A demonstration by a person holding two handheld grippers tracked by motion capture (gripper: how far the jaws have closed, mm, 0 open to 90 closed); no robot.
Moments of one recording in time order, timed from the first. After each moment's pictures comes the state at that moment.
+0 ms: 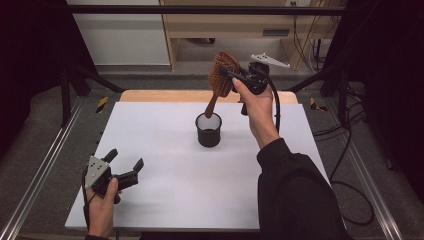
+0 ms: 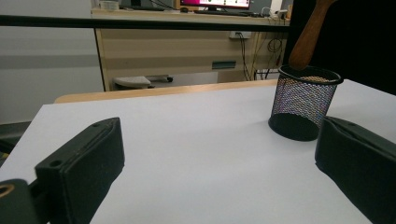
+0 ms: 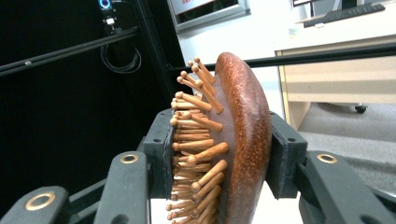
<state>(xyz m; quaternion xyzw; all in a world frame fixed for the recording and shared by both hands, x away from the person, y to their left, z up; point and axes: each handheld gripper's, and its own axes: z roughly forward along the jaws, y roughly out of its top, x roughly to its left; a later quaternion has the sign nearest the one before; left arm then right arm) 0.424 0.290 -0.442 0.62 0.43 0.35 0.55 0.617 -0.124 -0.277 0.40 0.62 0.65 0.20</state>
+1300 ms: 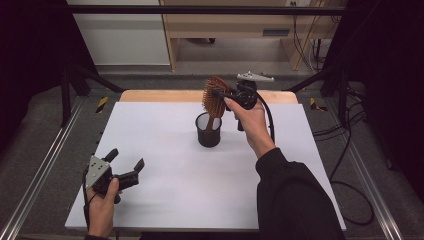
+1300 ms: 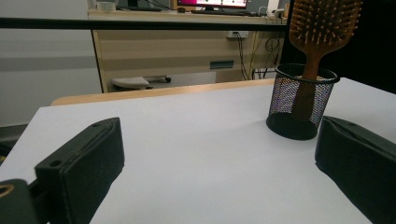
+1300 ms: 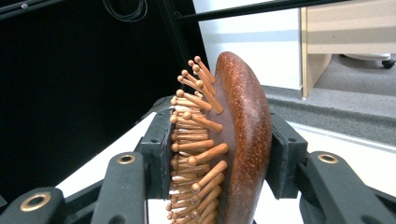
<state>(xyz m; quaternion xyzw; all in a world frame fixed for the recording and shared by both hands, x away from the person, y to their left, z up) 0.424 0.288 -0.442 0.63 0.42 0.35 0.55 0.617 -0.107 -0.328 0.40 0.68 0.59 0.14</state>
